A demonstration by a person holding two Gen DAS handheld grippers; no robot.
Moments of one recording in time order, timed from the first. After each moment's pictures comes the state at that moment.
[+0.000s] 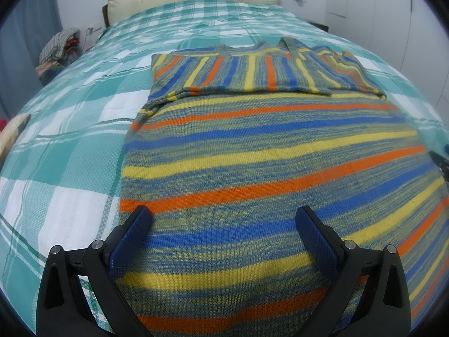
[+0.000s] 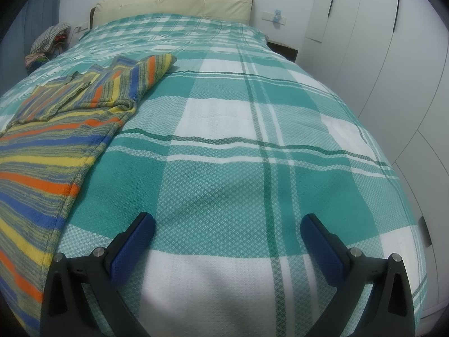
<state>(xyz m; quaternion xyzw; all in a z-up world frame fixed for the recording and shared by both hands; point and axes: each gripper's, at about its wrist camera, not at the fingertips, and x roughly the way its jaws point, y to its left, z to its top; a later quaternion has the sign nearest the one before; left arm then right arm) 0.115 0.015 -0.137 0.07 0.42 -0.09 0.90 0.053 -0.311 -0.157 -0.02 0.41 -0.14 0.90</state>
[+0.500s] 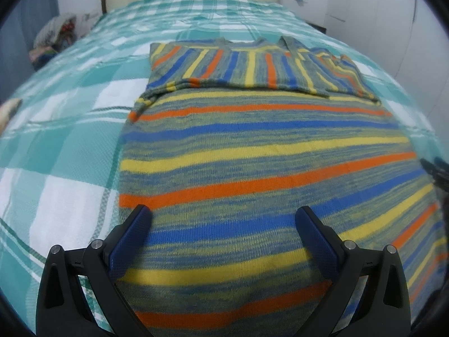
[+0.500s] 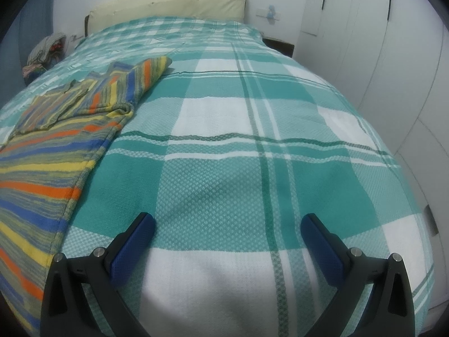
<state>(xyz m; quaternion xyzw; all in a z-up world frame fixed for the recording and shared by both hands) 0.120 0.031 -0.136 0.03 0.44 -0.12 0.89 0.047 -0.314 -0.157 0.01 0.41 -0.14 0.90</state>
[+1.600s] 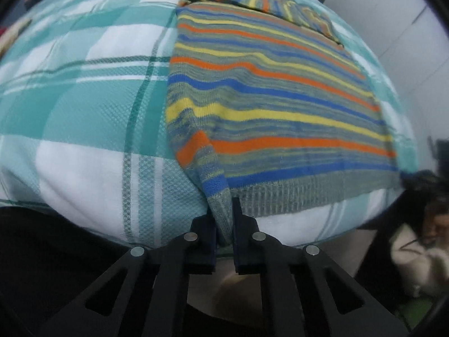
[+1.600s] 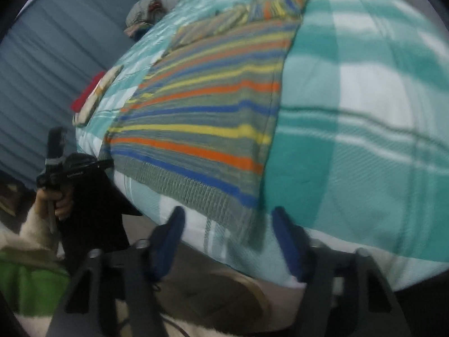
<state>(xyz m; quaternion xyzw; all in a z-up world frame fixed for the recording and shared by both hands) -0.011 0.111 -0.130 -0.04 0.58 -0.16 0.80 -0.089 -0.234 -0.145 0.16 0.55 0.21 0.79</state>
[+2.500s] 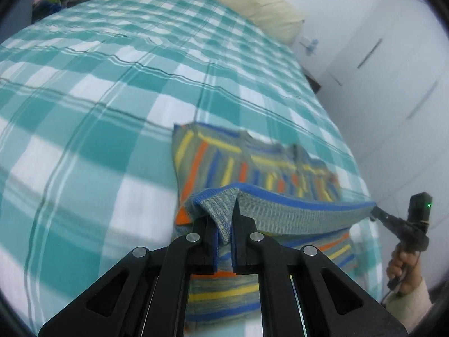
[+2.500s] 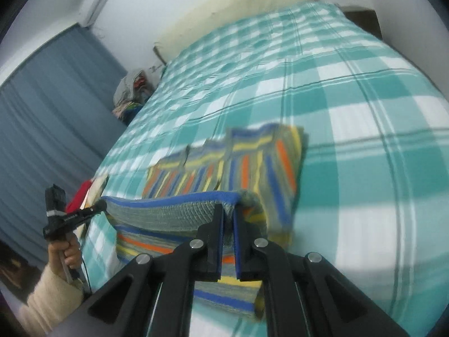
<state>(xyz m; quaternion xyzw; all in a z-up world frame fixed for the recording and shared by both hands) 0.286 0.116 -0.046 -0.16 0.45 -0.18 0.86 0.185 -0.301 -0.053 0.23 0.41 0.15 0.87</state>
